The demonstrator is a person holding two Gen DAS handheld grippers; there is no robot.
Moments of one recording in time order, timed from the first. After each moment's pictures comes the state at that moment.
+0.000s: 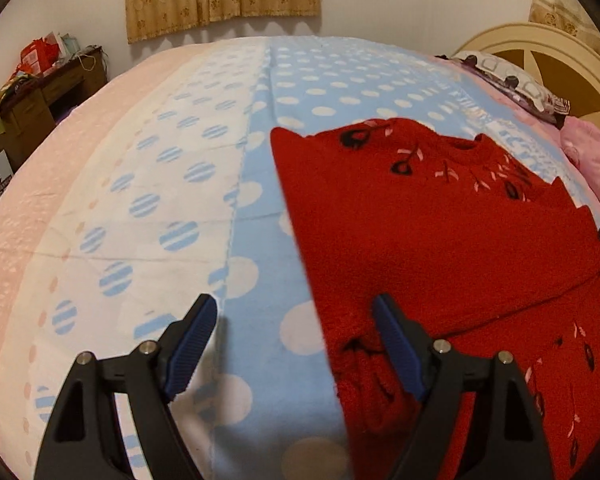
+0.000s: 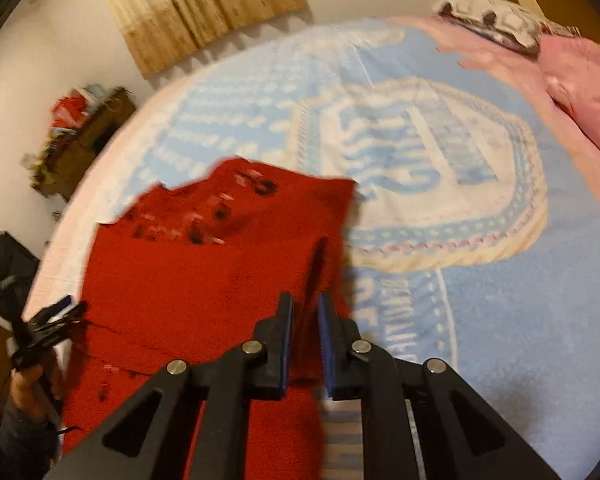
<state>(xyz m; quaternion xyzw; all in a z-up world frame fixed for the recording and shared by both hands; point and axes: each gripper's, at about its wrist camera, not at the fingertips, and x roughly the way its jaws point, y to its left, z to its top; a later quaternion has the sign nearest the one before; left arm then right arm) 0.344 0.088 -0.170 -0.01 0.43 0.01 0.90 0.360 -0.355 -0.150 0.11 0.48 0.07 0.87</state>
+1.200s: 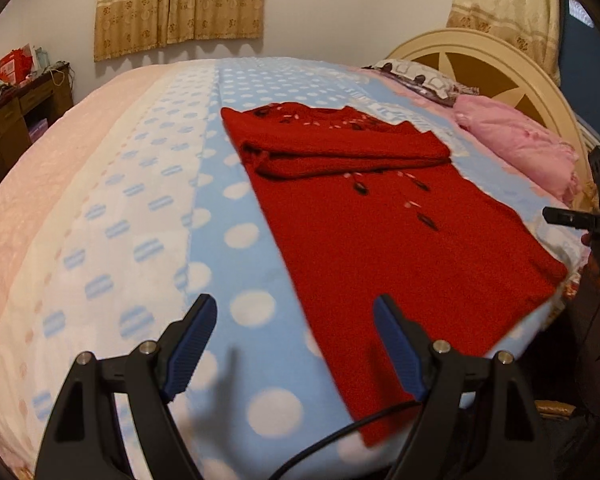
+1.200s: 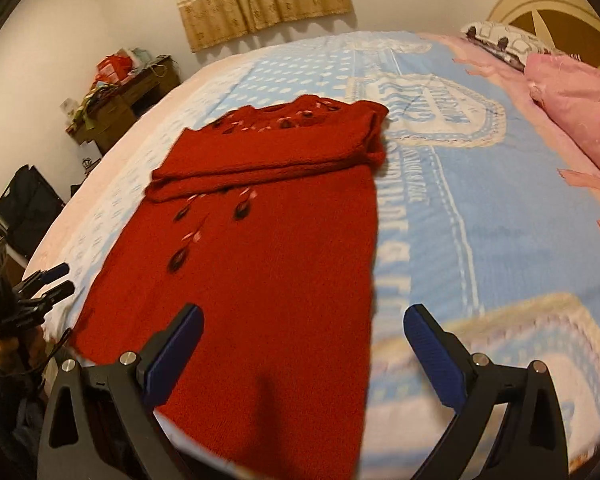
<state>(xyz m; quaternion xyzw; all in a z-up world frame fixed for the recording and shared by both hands) 0.100 0.073 -0.128 -0.02 0.40 -0.11 0.91 0.117 -0.320 -0.112 0.05 0.45 0.13 0.88</state>
